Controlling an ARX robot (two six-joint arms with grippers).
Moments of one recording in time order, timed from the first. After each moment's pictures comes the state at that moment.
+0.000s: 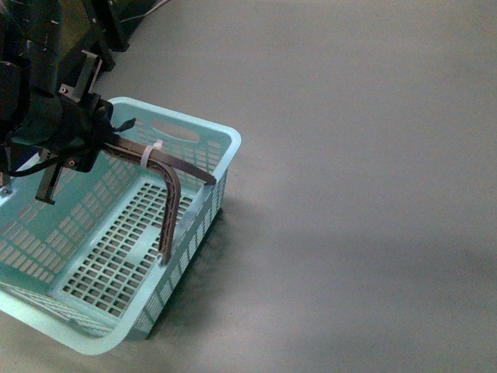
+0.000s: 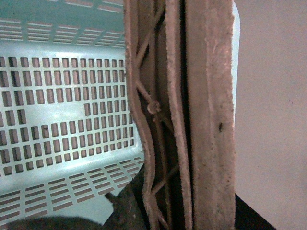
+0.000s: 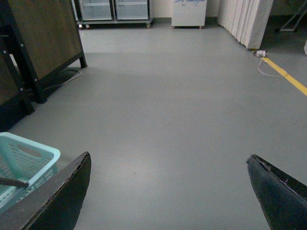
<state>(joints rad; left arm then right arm) -0.16 2.17 1.05 0.29 -0.16 -1.34 0.00 0.00 0.02 0.00 0.00 0.00</state>
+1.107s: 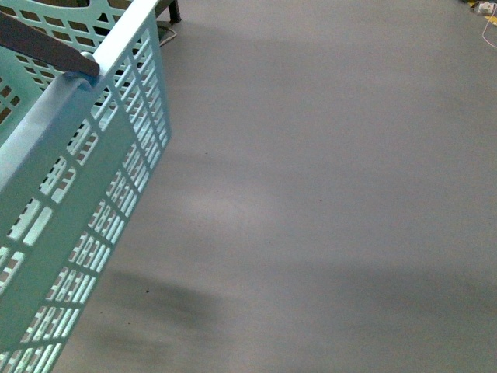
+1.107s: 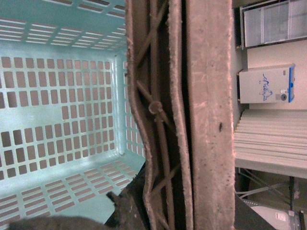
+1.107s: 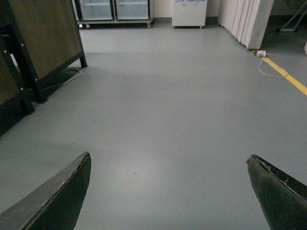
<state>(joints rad) -0.11 0.87 0.71 -0.27 -0.15 -1.38 0.00 0.00 0.02 0.00 0.00 0.00</state>
